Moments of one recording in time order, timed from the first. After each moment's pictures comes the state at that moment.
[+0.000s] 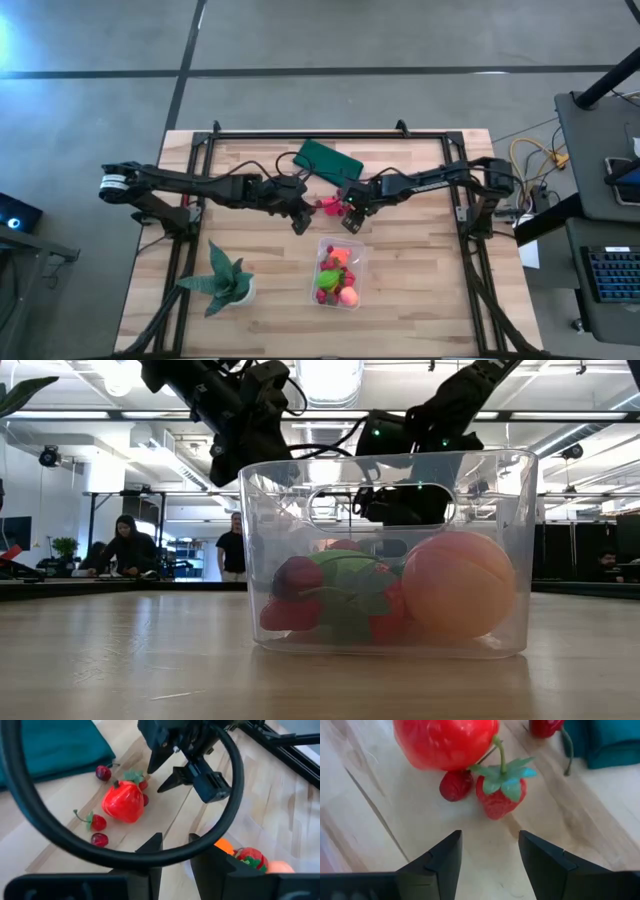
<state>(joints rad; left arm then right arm) 0.03 1.41 0.99 -0.28 -0.08 -0.57 -0.14 1.80 1.05 -0.45 0.05 0.46</state>
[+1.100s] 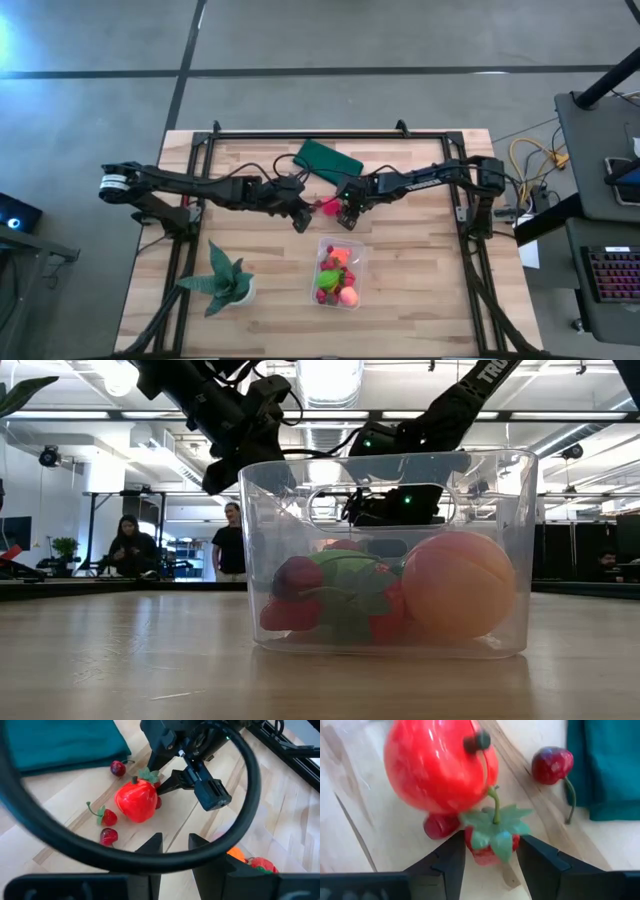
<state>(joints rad) 0.03 1.41 0.95 -0.24 -0.14 -0.65 -0.18 1.86 1.05 -0.32 0.05 0.34</state>
